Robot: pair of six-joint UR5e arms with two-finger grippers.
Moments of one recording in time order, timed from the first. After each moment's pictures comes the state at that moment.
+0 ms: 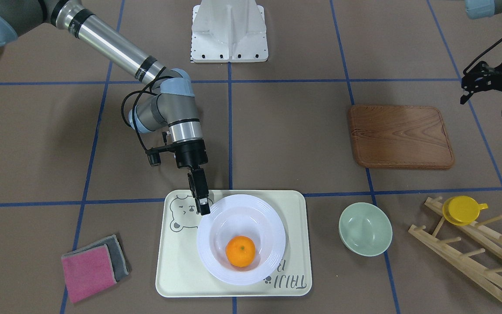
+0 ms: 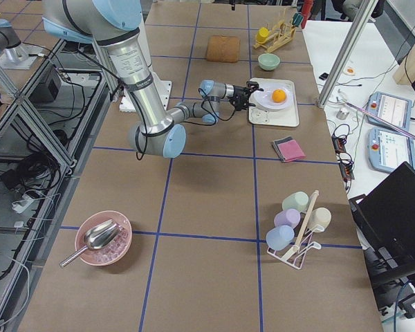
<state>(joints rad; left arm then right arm) -1.24 -1.60 -2.03 -1.52 -2.25 -0.09 0.43 -1.01 1.31 -0.39 0.92 2.17</state>
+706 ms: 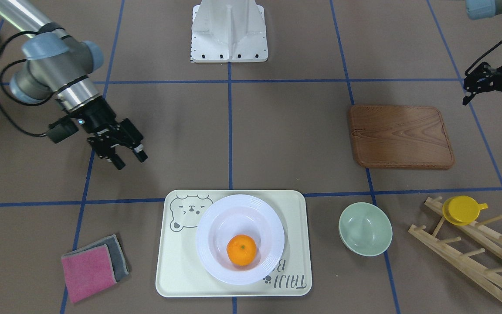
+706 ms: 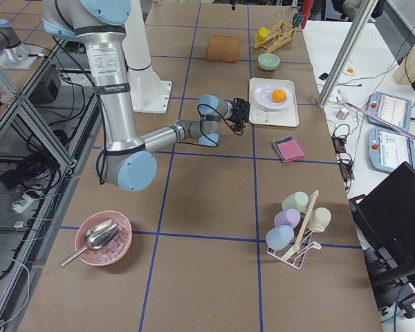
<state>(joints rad) -1.24 -1.60 -2.03 -1.53 -2.24 -0.07 0.74 -1.41 1.61 -0.41 1.74 1.38</state>
